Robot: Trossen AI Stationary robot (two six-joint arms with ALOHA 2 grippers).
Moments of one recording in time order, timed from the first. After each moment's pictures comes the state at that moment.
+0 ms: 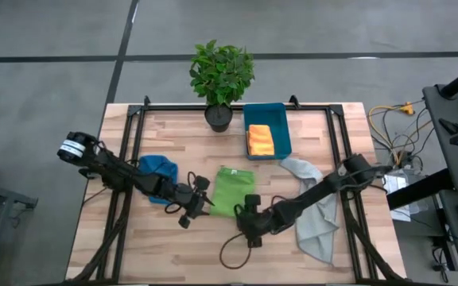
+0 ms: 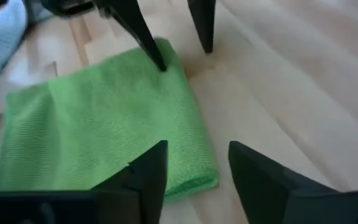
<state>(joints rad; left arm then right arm) -0.30 1.50 0.53 0.37 -0.04 0.27 0.46 2.02 1.21 -0.24 0.34 0.29</state>
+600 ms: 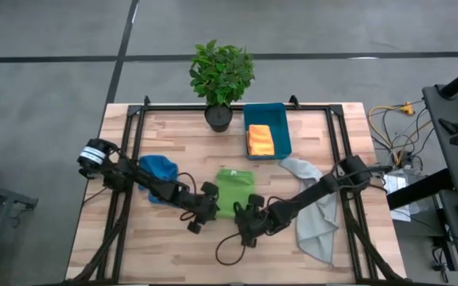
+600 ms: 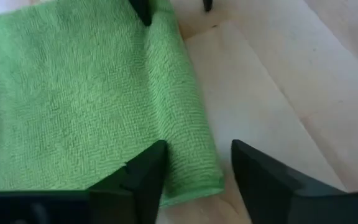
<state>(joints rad) -0.31 1.82 0.74 0.13 -0.09 0.15 0.43 2.08 1.27 -0.37 0.33 0.58</state>
